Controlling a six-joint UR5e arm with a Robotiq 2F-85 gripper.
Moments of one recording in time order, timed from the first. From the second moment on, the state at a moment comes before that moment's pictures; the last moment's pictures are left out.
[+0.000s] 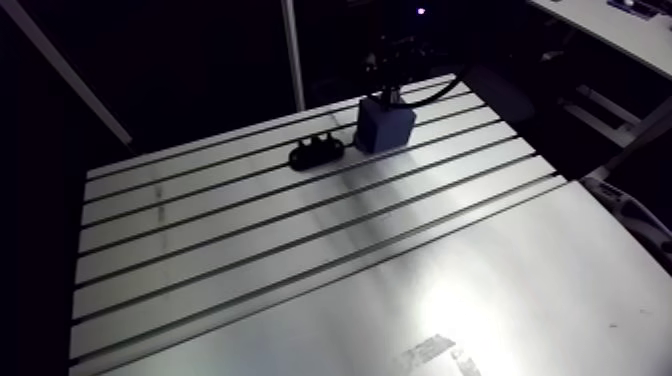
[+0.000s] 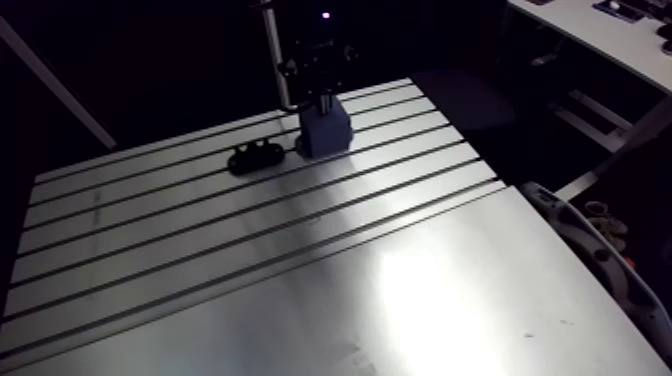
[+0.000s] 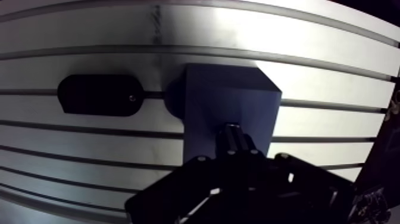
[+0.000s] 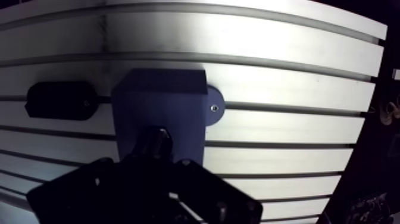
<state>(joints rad) -0.41 -1.06 1.58 -2.01 -1.61 -2.04</state>
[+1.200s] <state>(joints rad) -0.41 -1.06 1.58 -2.01 -1.61 -2.04</state>
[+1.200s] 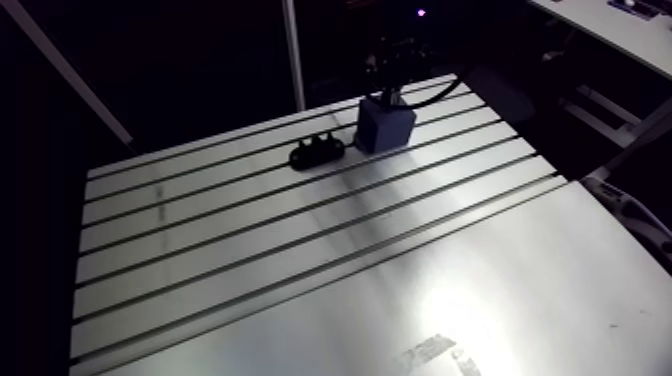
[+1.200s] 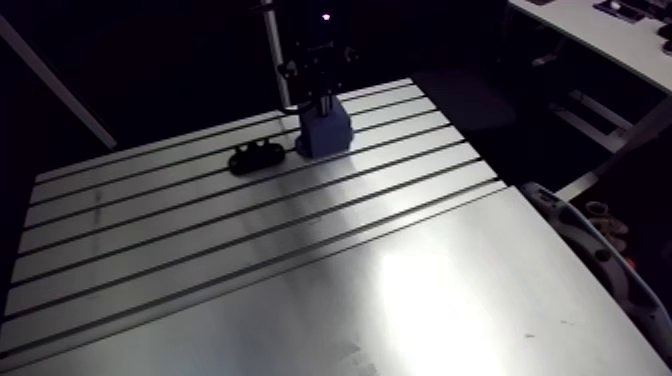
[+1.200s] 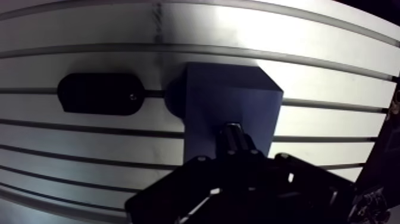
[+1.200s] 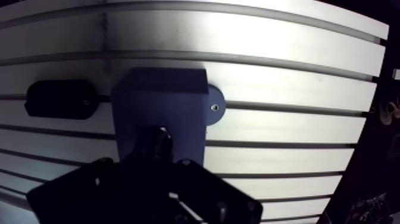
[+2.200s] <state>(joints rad) -0.41 -1.06 1.57 -2.00 -1.61 -2.04</state>
